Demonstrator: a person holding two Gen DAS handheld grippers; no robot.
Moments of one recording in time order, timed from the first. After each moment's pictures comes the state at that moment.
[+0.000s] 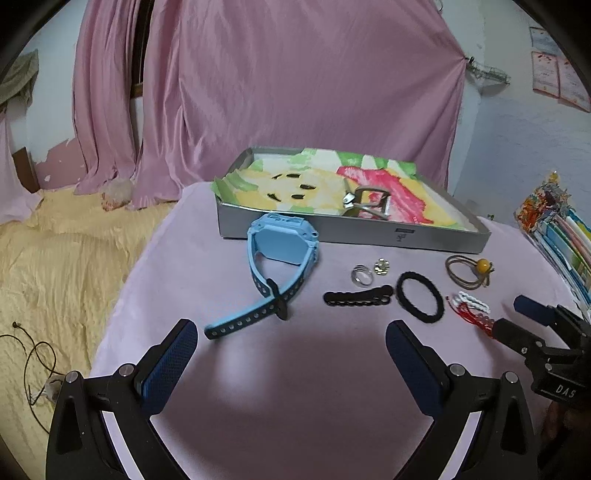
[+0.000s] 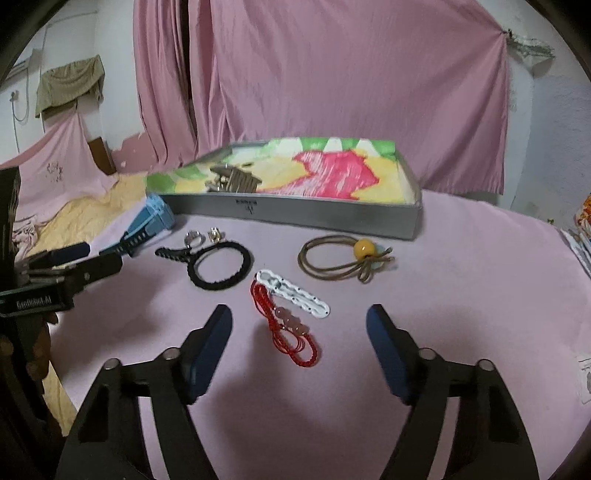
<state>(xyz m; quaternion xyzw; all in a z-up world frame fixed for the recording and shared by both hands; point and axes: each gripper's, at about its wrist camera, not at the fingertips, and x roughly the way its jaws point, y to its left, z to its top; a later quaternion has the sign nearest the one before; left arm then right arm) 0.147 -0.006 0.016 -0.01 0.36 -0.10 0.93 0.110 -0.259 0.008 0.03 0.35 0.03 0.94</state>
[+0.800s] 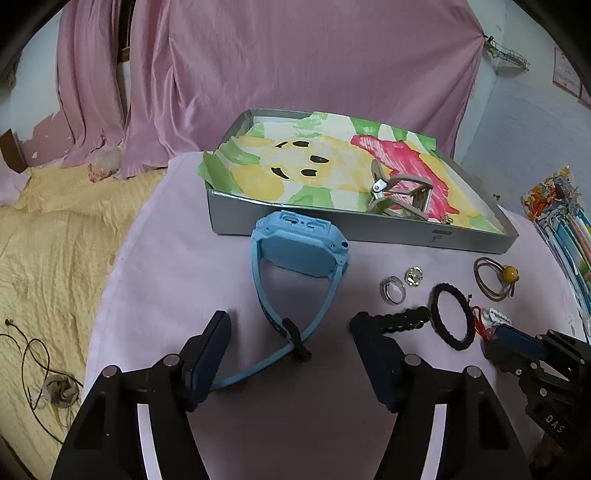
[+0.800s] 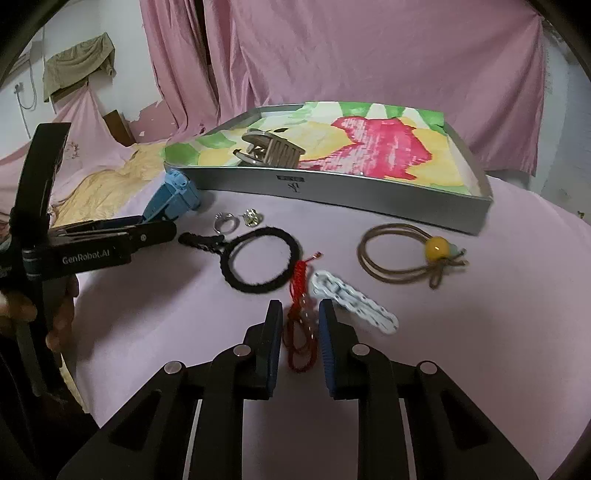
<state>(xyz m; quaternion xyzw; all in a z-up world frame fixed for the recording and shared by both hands) 0.202 -0.004 0.007 -0.02 0.43 -0.11 0.89 0.150 -0.228 0.005 0.03 0.42 0.09 0.90</state>
